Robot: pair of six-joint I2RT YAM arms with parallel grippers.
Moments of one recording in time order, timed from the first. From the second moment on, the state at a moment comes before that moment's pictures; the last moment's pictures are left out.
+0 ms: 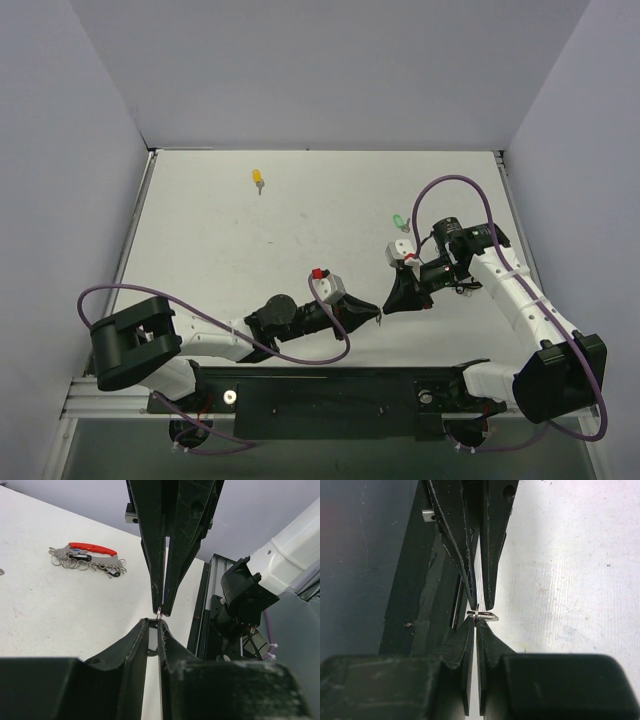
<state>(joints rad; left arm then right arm) -1.19 1.45 0.48 1.09 0.09 -0.29 0.27 1.24 1.02 -1.33 -1.11 -1.34</state>
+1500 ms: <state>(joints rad) -1.10 1.42 0.74 0.44 0.28 -0.28 0.30 1.24 1.01 -1.29 -1.02 -1.33</state>
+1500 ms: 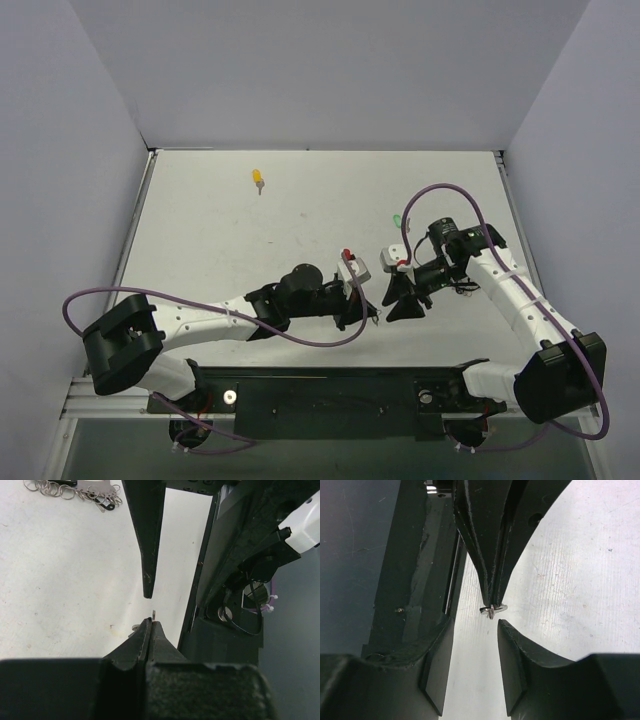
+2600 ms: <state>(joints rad) -1.10 1.42 0.74 0.45 0.31 -0.30 0.35 1.26 0.98 -1.19 -1.00 -1.23</state>
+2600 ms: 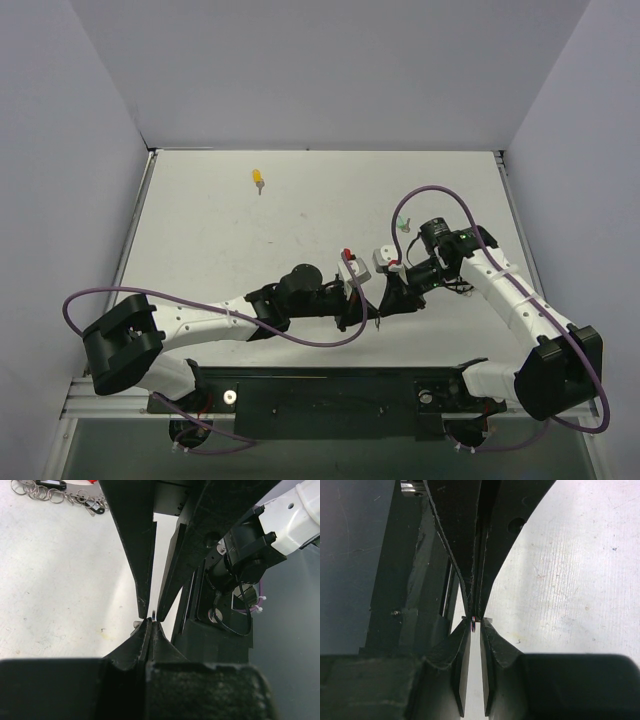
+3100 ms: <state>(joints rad) -1.10 1.40 0.74 0.45 0.29 -0.30 0.36 1.26 0.98 -1.19 -0.99 -1.23</state>
